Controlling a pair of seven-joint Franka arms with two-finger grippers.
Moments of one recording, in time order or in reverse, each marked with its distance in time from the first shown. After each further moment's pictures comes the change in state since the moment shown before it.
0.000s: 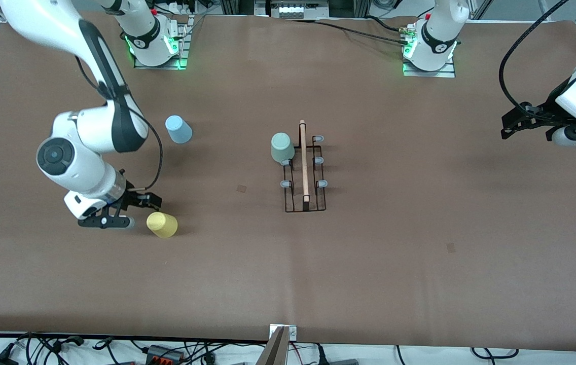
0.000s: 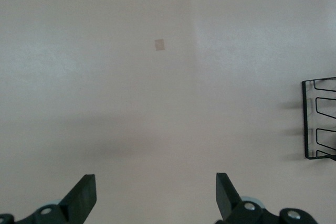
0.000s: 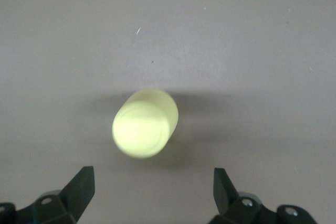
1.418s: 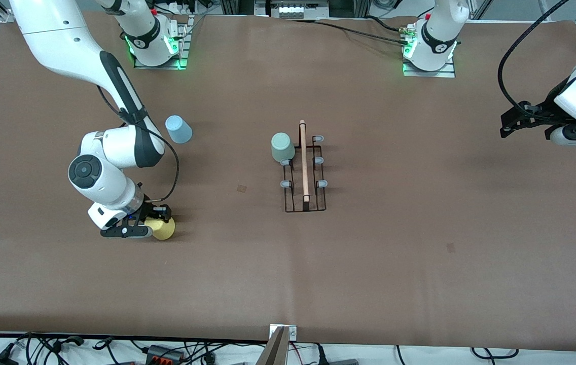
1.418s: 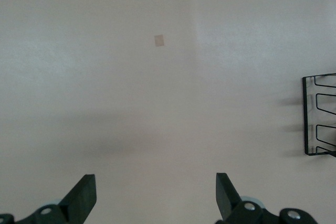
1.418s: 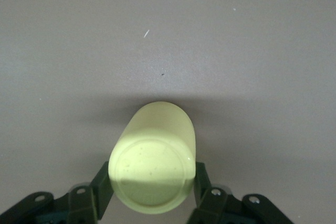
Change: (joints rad) left arm -0.001 0.000 -0.001 0.003 0.000 -0.017 0.000; right arm 0.012 0.106 0.006 0.015 0.000 0.127 -0.030
